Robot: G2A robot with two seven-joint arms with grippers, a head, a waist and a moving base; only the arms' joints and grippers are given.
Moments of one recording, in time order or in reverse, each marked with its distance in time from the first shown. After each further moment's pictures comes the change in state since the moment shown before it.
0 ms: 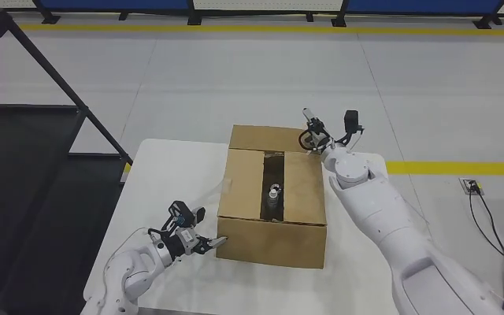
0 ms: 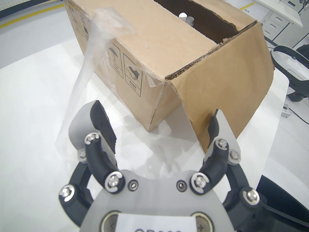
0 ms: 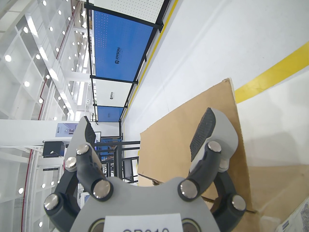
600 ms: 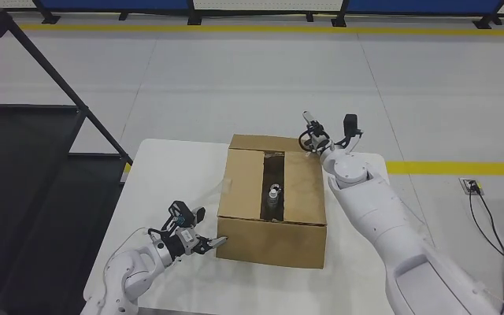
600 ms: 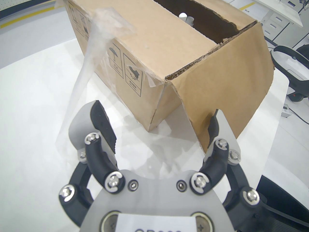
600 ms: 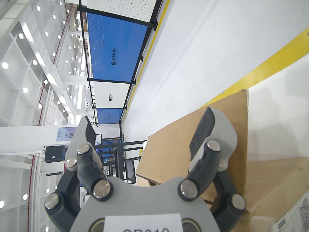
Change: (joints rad) left arm 0.000 0.000 0.000 0.000 0.000 0.000 0.000; right arm 0.017 -0.039 0.046 0.091 -0.011 -0.014 0.024
